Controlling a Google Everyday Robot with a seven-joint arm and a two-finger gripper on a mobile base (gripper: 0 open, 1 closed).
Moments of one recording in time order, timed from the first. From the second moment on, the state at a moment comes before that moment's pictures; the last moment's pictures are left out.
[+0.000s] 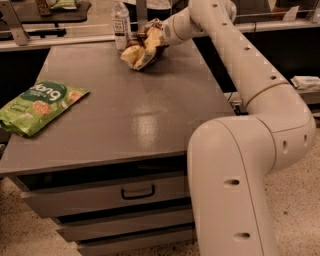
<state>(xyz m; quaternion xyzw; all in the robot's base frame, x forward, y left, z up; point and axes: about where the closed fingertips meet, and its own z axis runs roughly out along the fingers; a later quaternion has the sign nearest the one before) 0.884 0.003 0.899 -0.28 0.83 0.21 0.43</state>
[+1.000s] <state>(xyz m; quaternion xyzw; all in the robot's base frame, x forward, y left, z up) 0.884 0.020 0.886 -0.28 0.84 0.22 0.41</state>
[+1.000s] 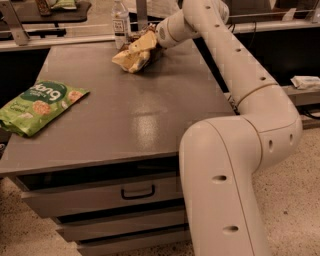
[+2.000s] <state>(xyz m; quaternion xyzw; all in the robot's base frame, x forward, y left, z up) 0.870 -0.036 0.939 -0.30 0.82 0.20 0.45</state>
